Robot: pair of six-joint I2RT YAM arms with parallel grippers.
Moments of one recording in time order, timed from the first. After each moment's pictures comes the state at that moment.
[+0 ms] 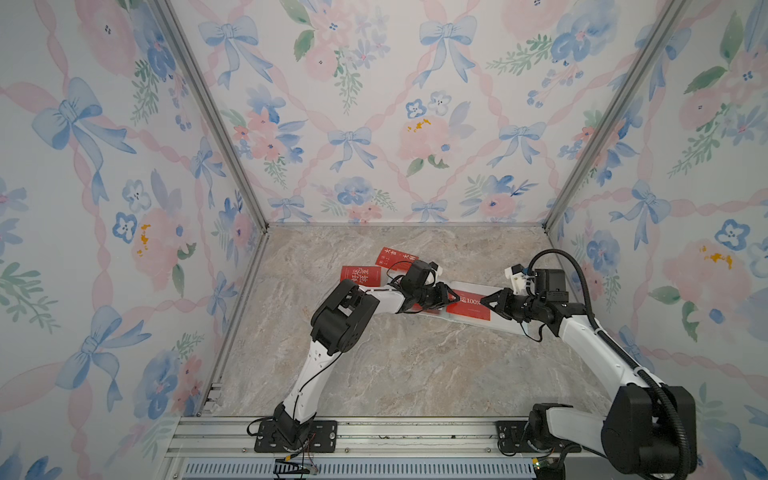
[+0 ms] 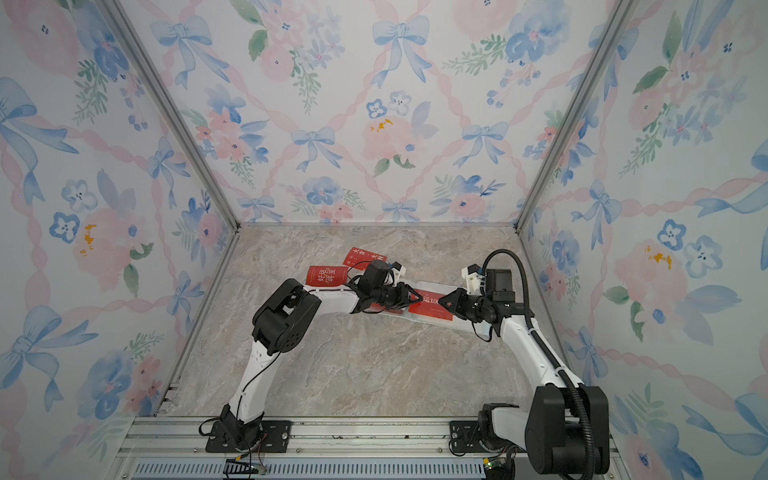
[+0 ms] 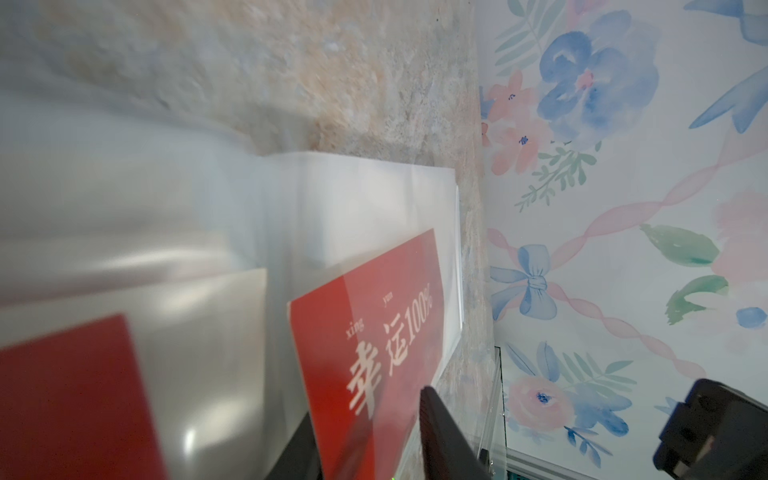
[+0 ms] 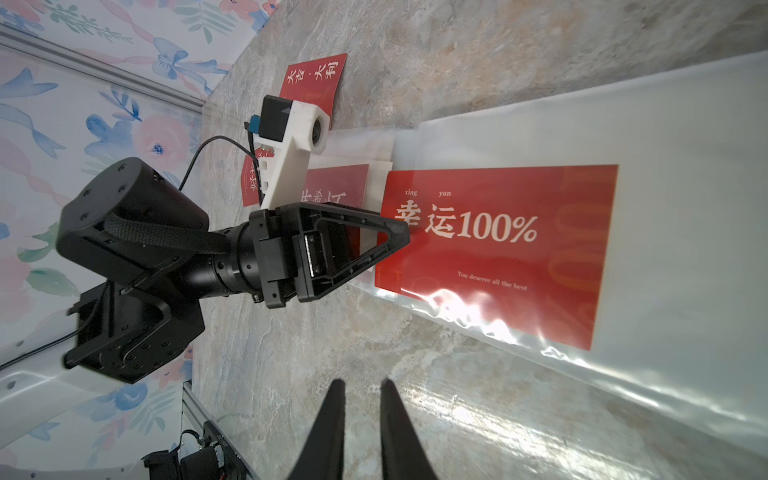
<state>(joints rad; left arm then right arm) -0.70 2.28 1.45 0.22 0.58 -0.91 0.01 1.23 0.78 -0.43 -0.64 0.43</state>
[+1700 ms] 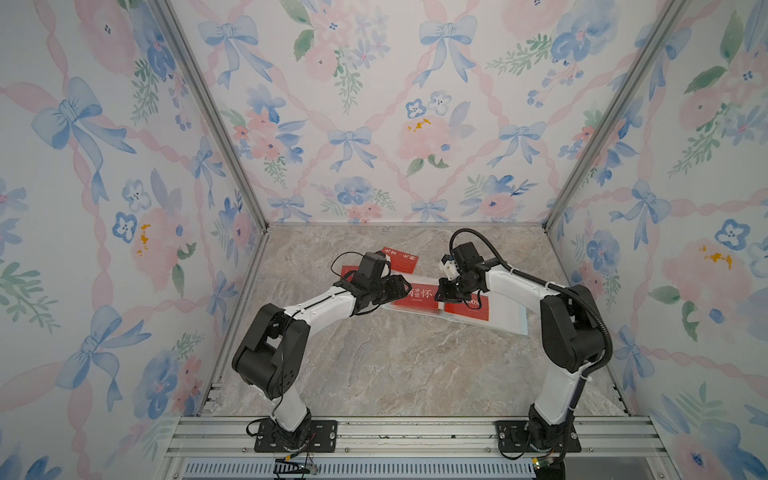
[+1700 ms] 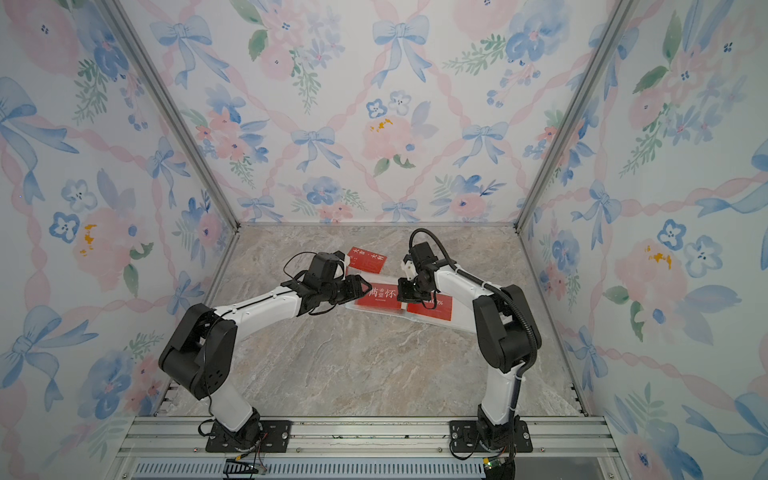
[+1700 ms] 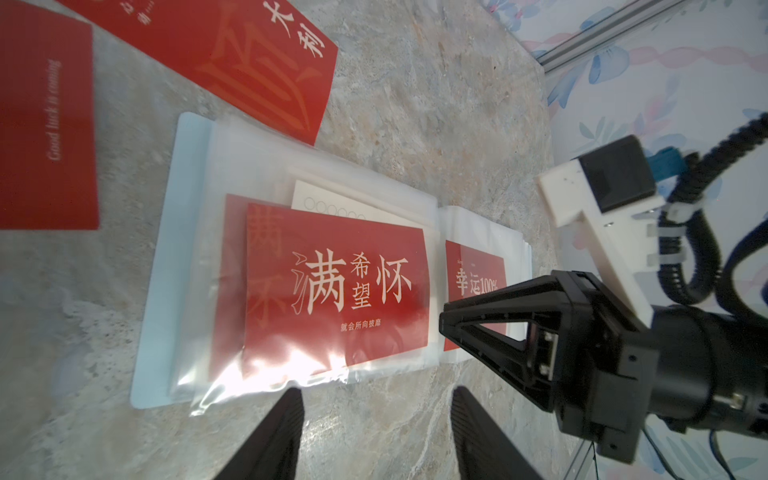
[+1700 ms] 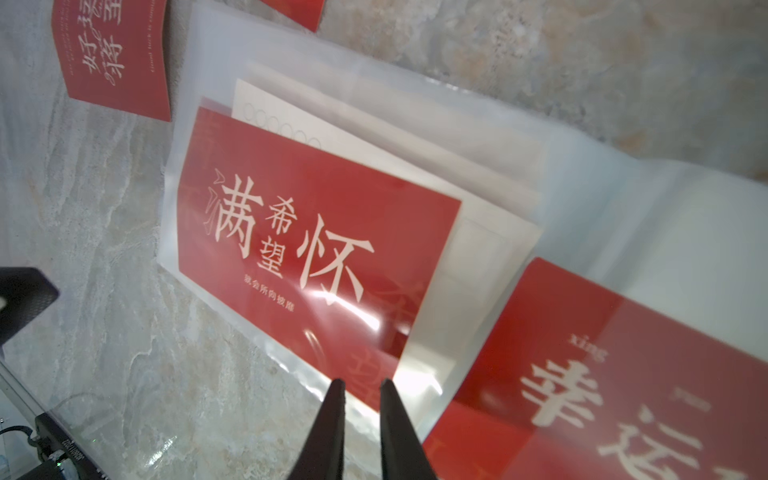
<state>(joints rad) -0.53 1.68 1.05 -0.09 0.29 -0.72 0.41 1.90 1.33 -0.61 -0.32 0.31</state>
